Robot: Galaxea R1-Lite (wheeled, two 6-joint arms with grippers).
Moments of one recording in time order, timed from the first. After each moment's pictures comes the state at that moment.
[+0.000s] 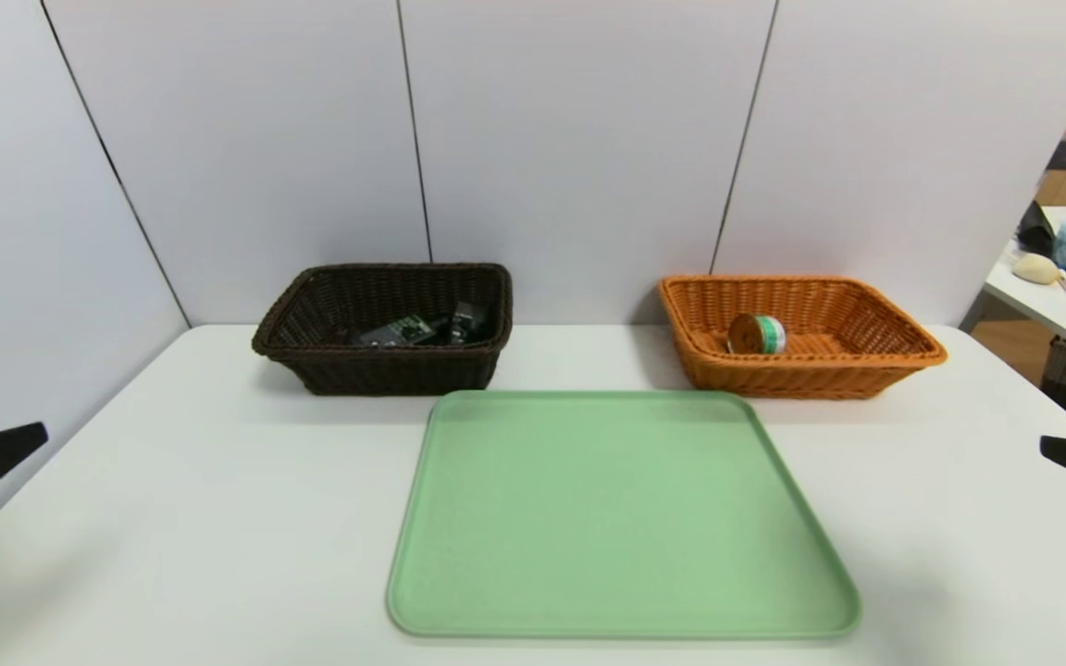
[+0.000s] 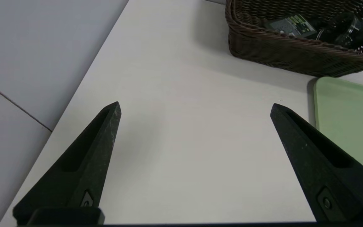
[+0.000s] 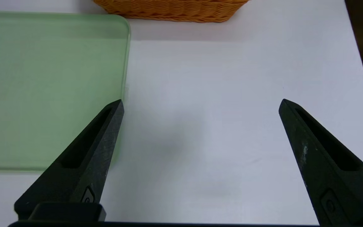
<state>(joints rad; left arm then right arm) -0.06 0.84 -0.70 0.18 0.23 -0.21 0.00 0.96 -0.77 0.29 -0.03 -0.03</state>
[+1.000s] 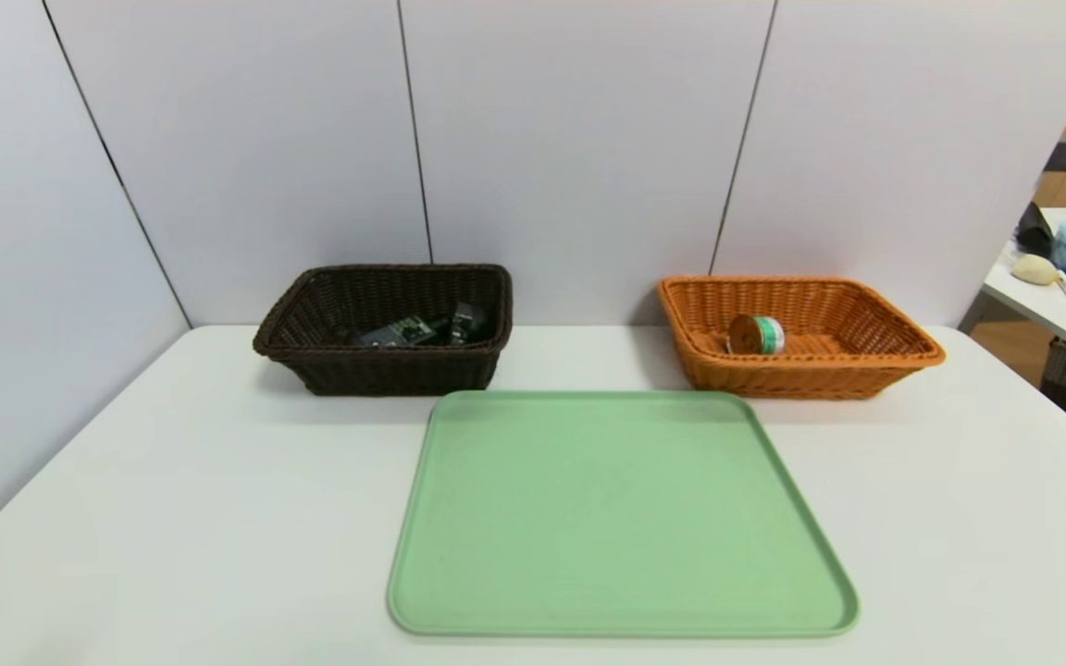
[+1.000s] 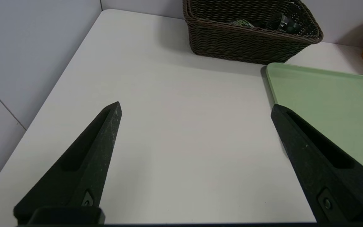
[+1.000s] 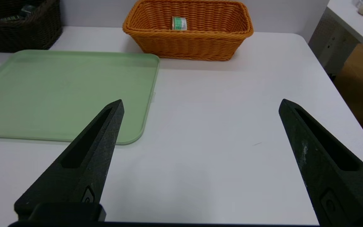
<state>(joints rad) -0.06 0.43 -0.49 0.18 0.07 -0.16 -0.01 0.30 -0.56 0.36 0.06 -0.02</state>
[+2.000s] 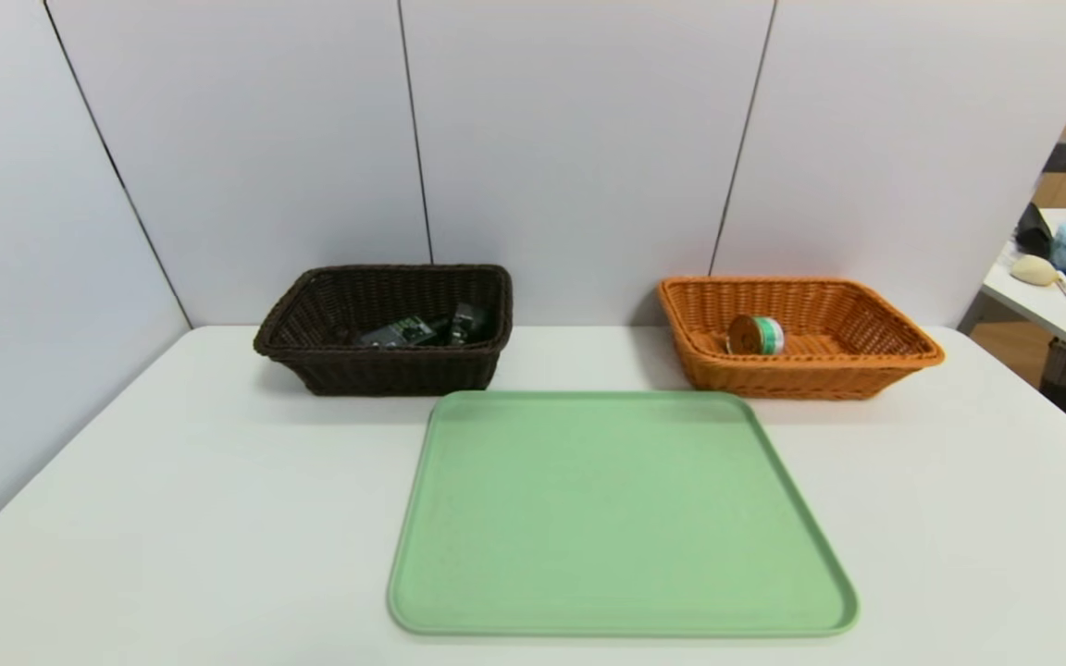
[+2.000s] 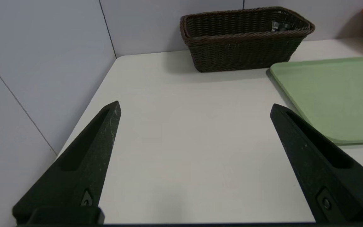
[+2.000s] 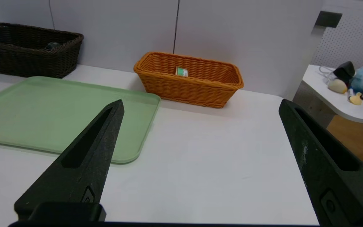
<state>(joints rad) 0.00 0.04 -0.28 0.11 -0.01 0.07 0.00 0.00 -0.42 0.23 0.08 -0.13</state>
